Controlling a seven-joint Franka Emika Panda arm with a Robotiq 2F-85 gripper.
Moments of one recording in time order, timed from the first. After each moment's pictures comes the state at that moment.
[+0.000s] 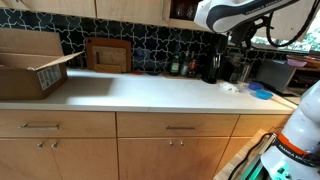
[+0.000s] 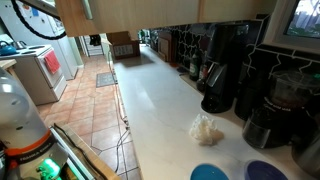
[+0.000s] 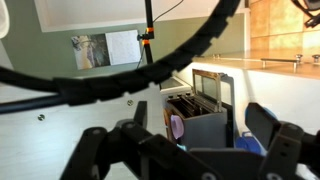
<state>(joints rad) -0.03 -0.29 0.35 -2.16 -0.80 0.84 0.83</state>
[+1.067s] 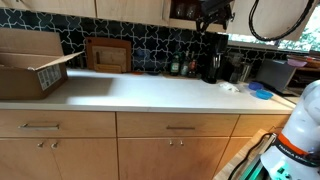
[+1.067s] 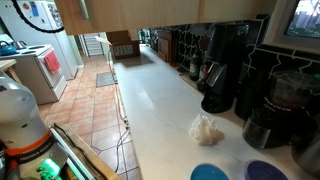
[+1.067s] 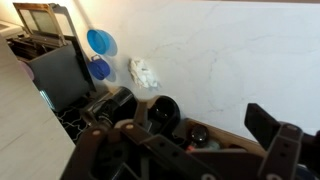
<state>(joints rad) 0.13 -0.26 0.30 -1.84 -0.53 1.34 0.91</state>
